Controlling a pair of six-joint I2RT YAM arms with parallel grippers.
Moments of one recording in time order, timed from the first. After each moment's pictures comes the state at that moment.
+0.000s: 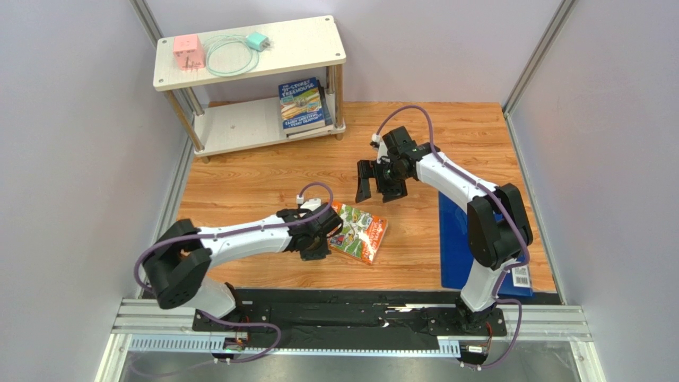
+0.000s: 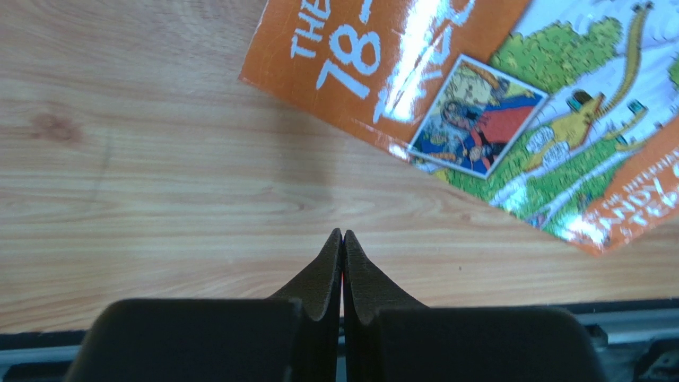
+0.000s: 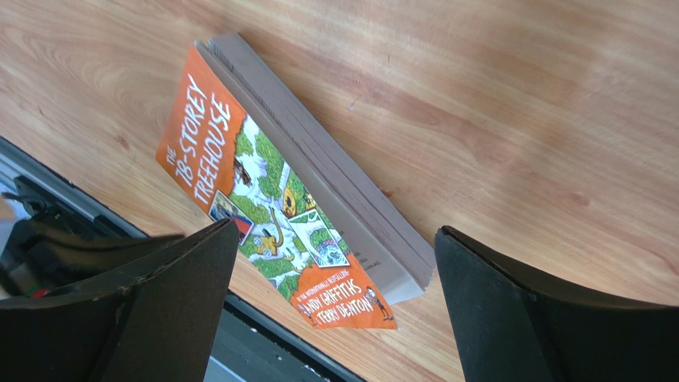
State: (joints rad) left arm -0.96 1.44 0.85 -0.65 -0.22 -1.04; right arm 0.46 1.79 1.37 -0.68 -0.35 0.32
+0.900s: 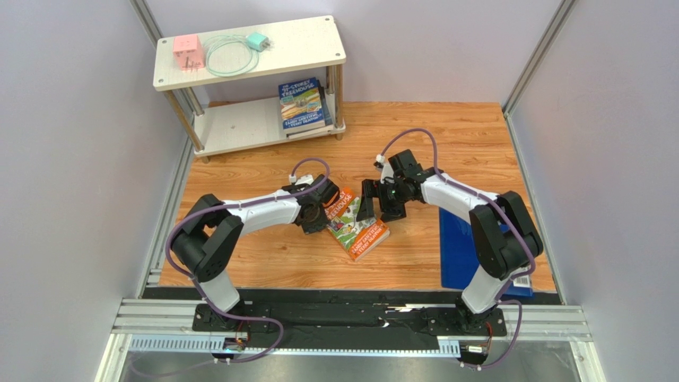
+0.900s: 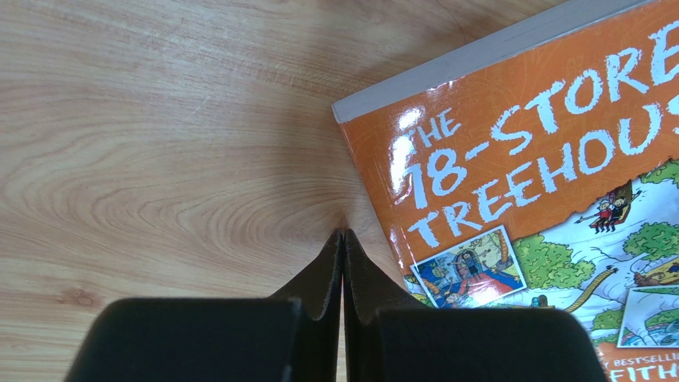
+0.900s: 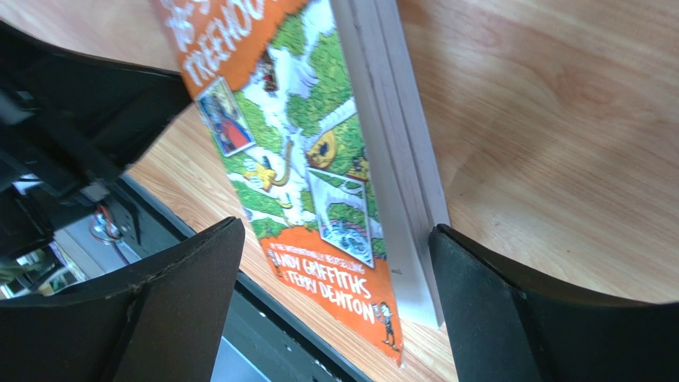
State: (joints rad) left arm -0.74 1.70 0.99 -0.52 -0.25 -1.04; right arm 0.47 1.72 1.07 -0.47 -0.49 0.38
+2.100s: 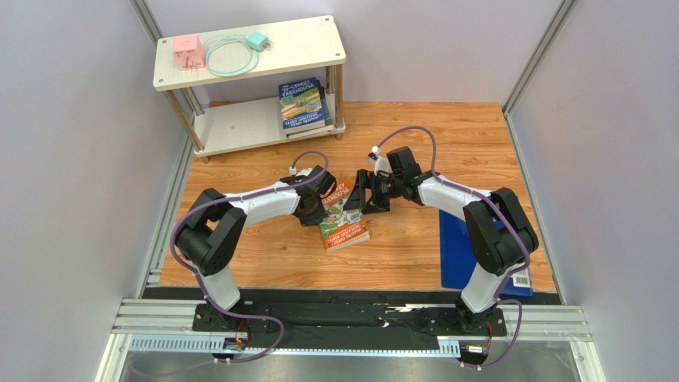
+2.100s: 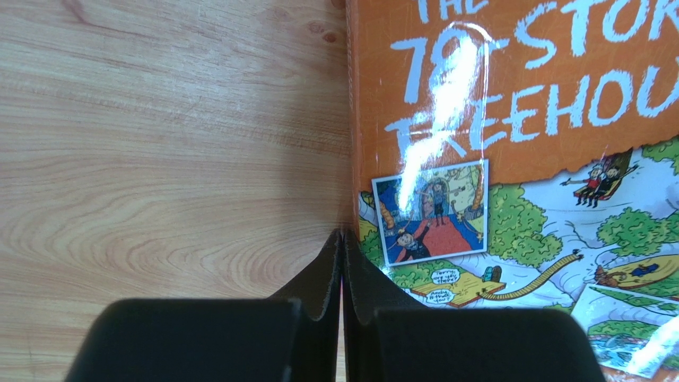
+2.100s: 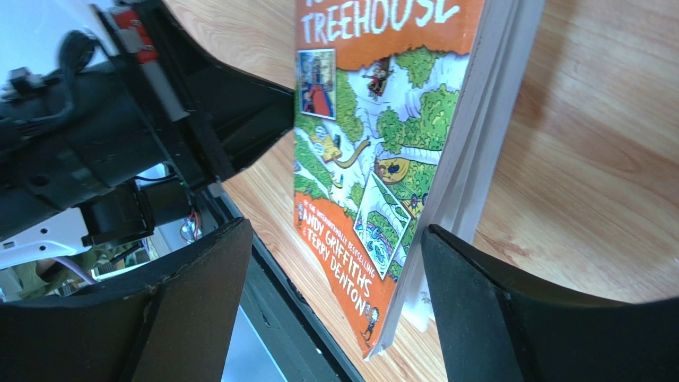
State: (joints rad) left arm -0.68 1.75 1.06 -0.53 -0.22 -0.92; right arm 0.48 1.74 1.03 -0.14 -0.68 0.54
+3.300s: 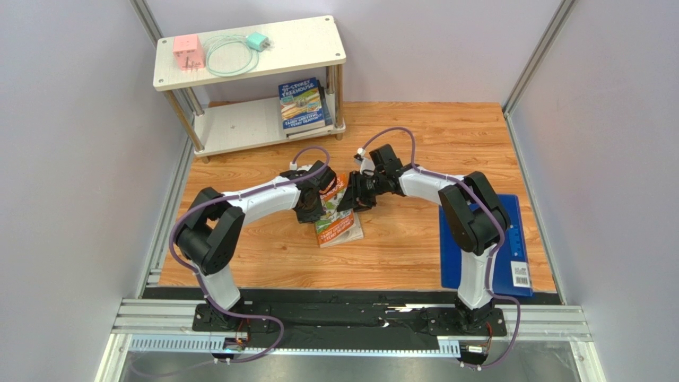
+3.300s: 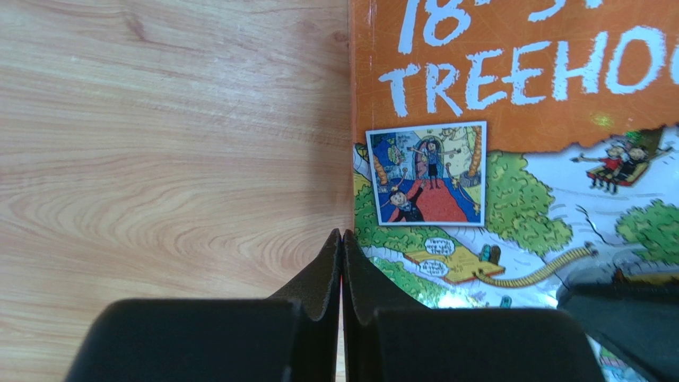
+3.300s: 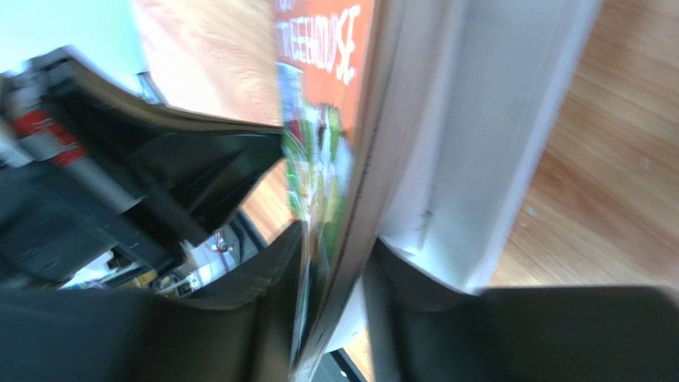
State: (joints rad) left arm -0.67 1.76 1.13 -0.64 -0.24 -0.86; right arm 0.52 1.96 1.20 -0.15 -0.74 0.62
